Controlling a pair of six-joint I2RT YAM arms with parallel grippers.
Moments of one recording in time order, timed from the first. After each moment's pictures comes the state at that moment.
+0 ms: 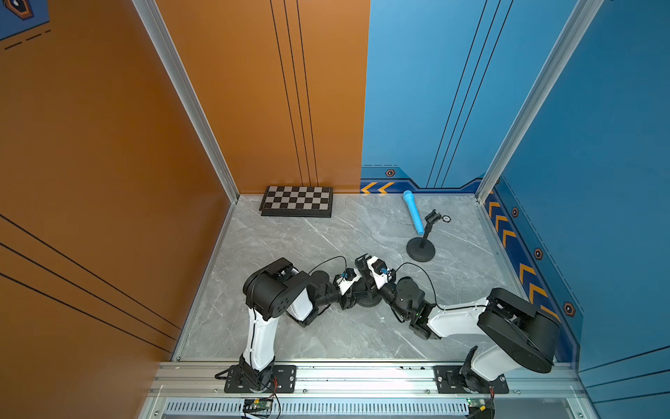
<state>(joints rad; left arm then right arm) -0.61 2.02 0.44 1.27 0.55 0.10 0.93 1.58 0.43 1.07 0.31 -0.07</state>
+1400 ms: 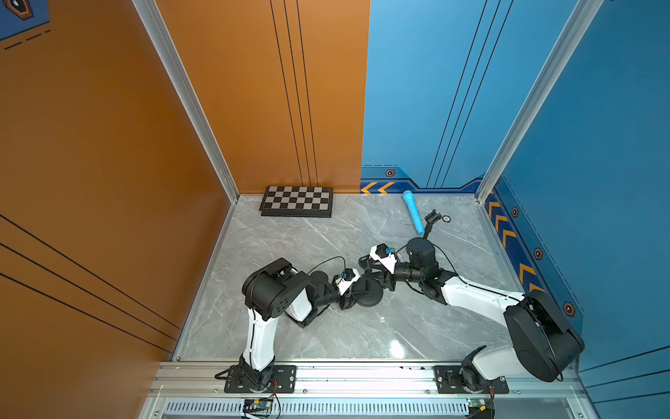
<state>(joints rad) -0.61 2.01 0.43 1.28 0.55 0.11 0.54 1.47 0.70 0.31 -0.71 -0.27</state>
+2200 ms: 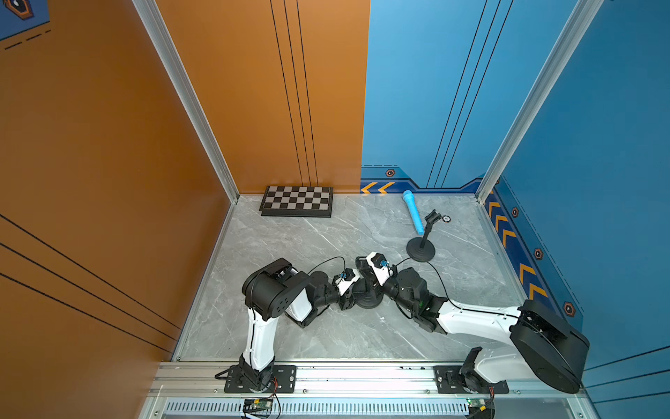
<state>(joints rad) -0.61 2.01 0.43 1.28 0.55 0.09 0.91 1.40 0.50 0.67 0.24 0.01</state>
